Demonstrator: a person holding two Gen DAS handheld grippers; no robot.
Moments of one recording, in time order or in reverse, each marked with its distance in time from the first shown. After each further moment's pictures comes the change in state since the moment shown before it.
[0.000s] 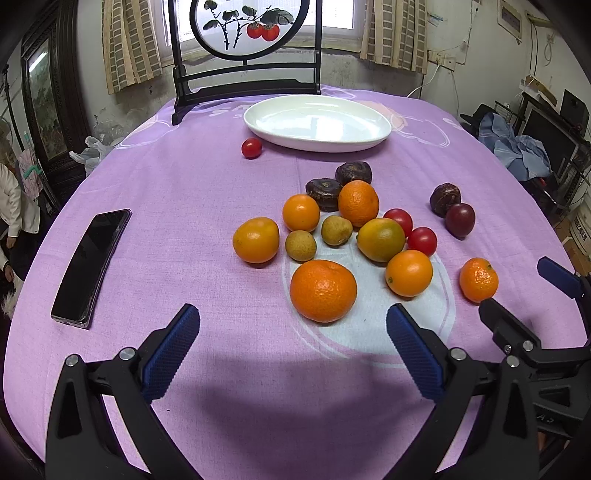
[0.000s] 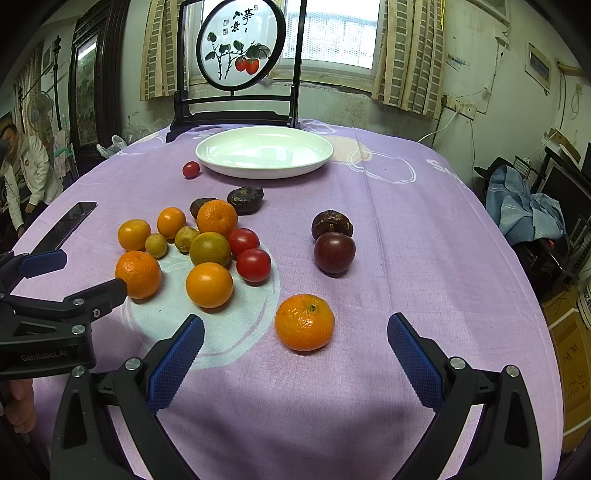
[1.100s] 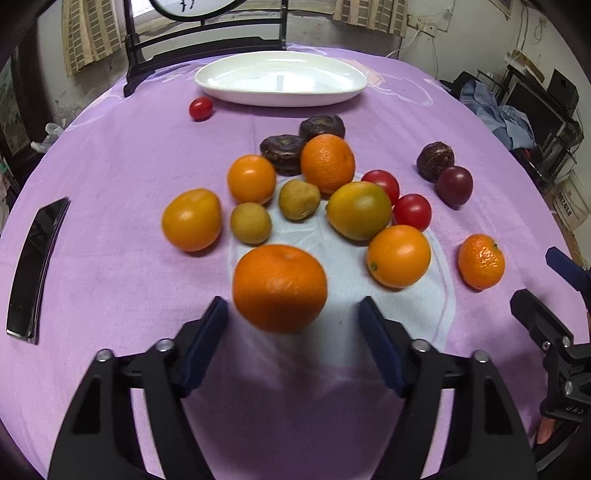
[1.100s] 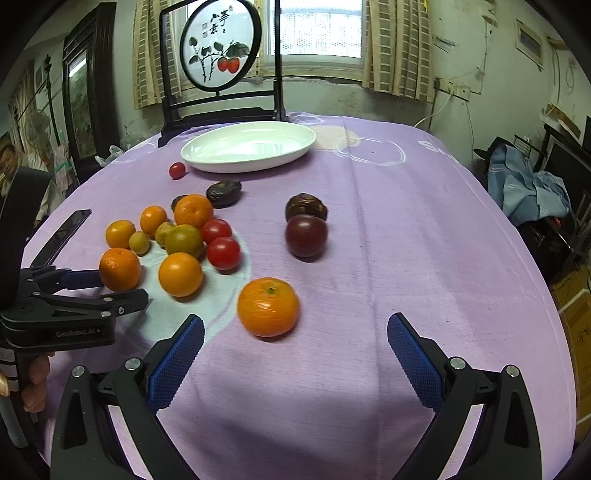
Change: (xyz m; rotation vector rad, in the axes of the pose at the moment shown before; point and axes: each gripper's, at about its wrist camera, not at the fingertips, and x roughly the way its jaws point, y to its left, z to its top) left arm 0.052 -0.022 0.005 0.061 0.146 -0.105; right arm 0.004 -0.043 -0.013 0.065 0.019 0.042
